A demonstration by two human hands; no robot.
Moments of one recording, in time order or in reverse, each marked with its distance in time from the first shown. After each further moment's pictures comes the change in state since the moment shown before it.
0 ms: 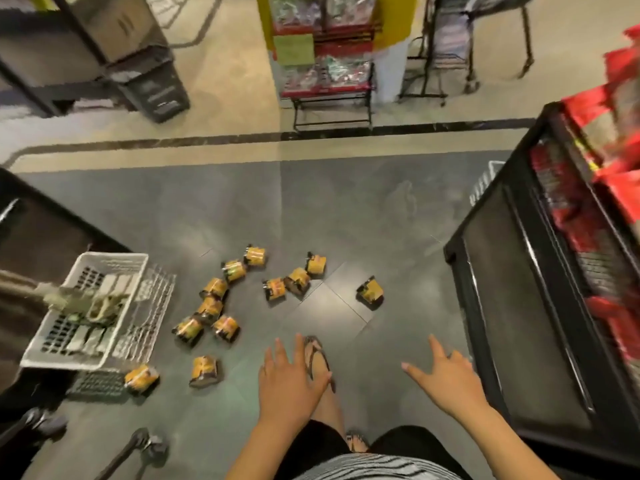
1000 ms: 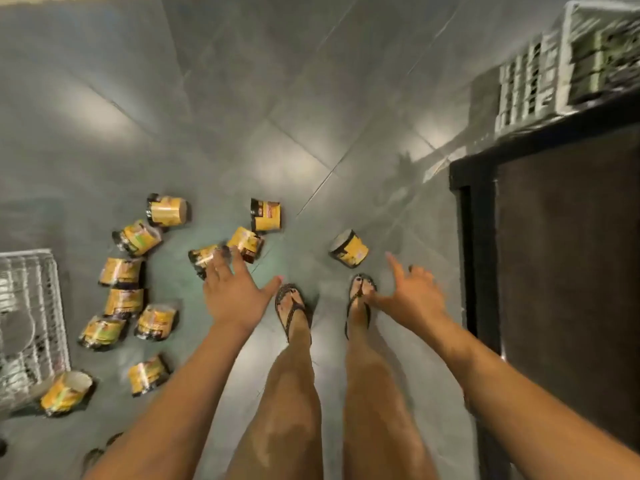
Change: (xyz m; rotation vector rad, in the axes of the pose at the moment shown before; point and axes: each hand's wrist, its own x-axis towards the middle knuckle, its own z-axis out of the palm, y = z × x) left_hand 0.513 0.042 0.021 0.035 -0.090 -0.119; right_hand 0.450 -0.118 -0.020 -0.161 -0.281 0.065
